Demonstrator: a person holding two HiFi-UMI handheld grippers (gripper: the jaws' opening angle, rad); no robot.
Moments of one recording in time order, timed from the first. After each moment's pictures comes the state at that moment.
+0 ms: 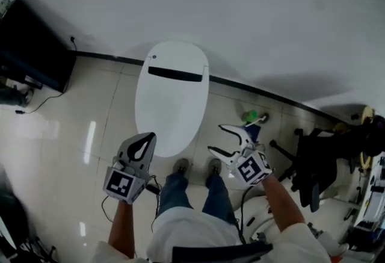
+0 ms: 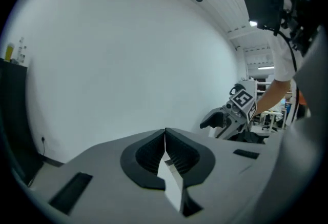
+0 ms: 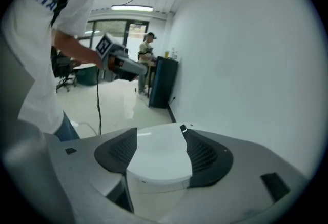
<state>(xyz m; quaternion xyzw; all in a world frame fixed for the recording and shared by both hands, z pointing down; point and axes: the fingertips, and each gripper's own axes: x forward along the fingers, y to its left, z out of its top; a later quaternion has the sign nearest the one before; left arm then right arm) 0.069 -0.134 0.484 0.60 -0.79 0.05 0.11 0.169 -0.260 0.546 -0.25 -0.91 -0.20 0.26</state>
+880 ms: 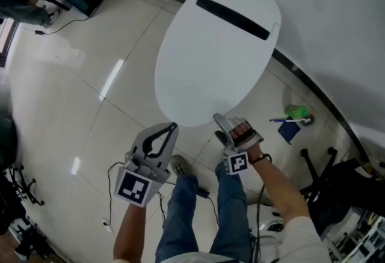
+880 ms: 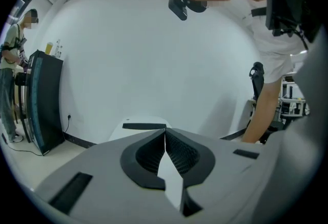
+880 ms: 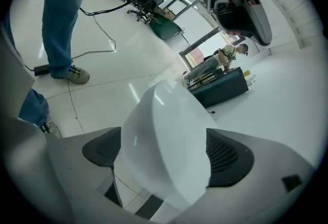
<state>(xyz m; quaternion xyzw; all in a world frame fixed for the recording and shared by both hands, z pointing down) 0.124 -0.093 0.642 0.47 -0.87 0.02 0.12 0.193 -0.168 0.884 -0.37 -0.70 -0.59 0.15</state>
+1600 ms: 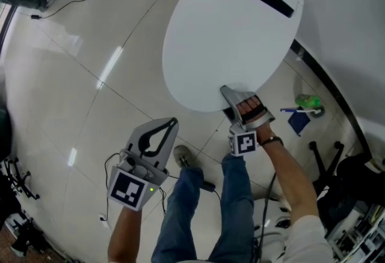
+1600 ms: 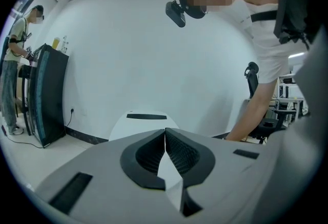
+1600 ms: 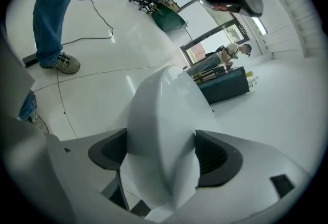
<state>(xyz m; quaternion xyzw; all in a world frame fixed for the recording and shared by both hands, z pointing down) 0.146 -0.042 0.693 0.47 -0.87 0.00 0.13 0.151 -0.144 0.914 -0.35 -0.70 -0.61 0.16</state>
